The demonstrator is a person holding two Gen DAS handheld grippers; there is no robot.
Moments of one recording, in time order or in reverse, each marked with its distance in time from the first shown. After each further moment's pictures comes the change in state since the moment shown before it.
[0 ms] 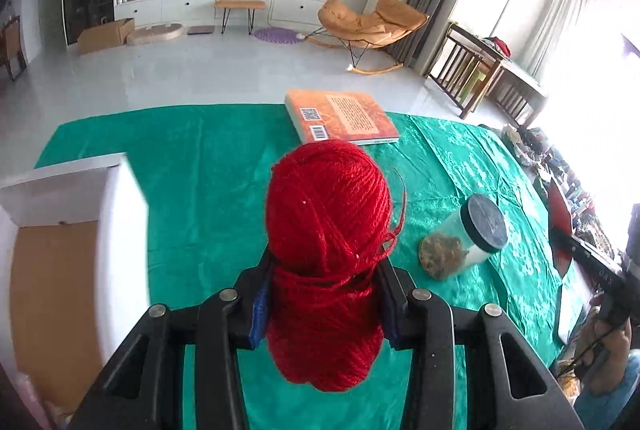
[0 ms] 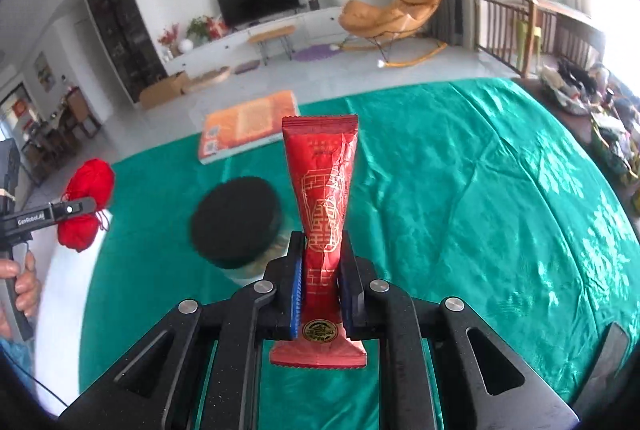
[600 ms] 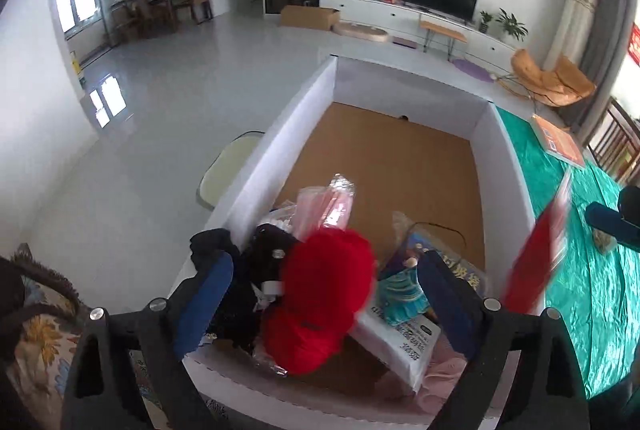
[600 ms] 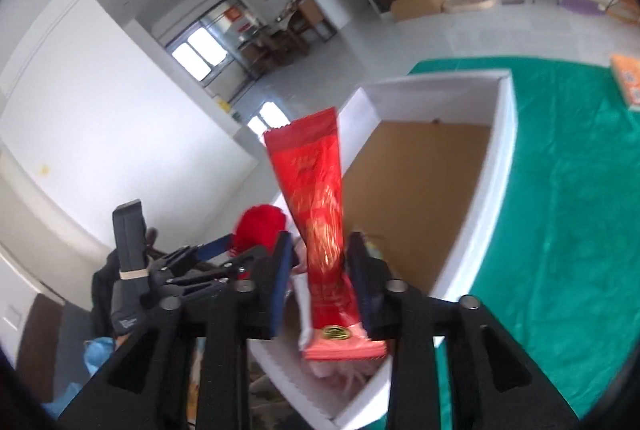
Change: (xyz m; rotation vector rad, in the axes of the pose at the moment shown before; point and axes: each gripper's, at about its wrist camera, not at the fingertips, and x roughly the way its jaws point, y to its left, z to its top) left arm -0.196 0.220 -0.230 -0.376 -0.096 0.546; right arm 0.034 0.406 -0.104 -0.199 0.376 0.803
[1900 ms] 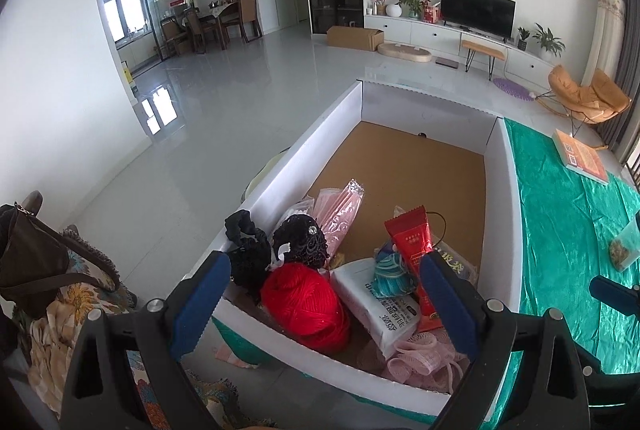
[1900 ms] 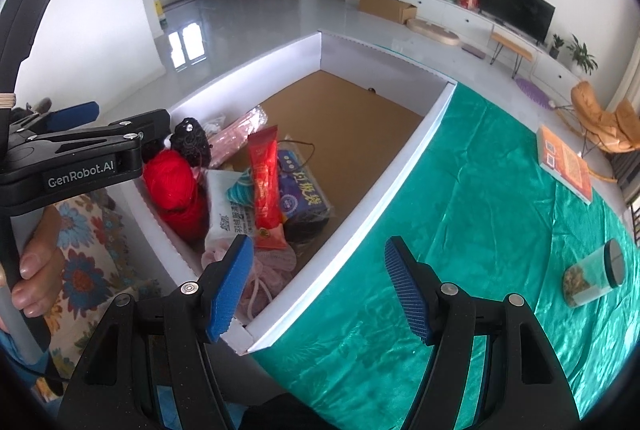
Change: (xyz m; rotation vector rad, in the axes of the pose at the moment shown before) left arm -0.064 -0.054 -0.030 -0.031 -0.071 0.191; right arm -0.010 0.069 -0.083 -0.419 0.114 -0.561
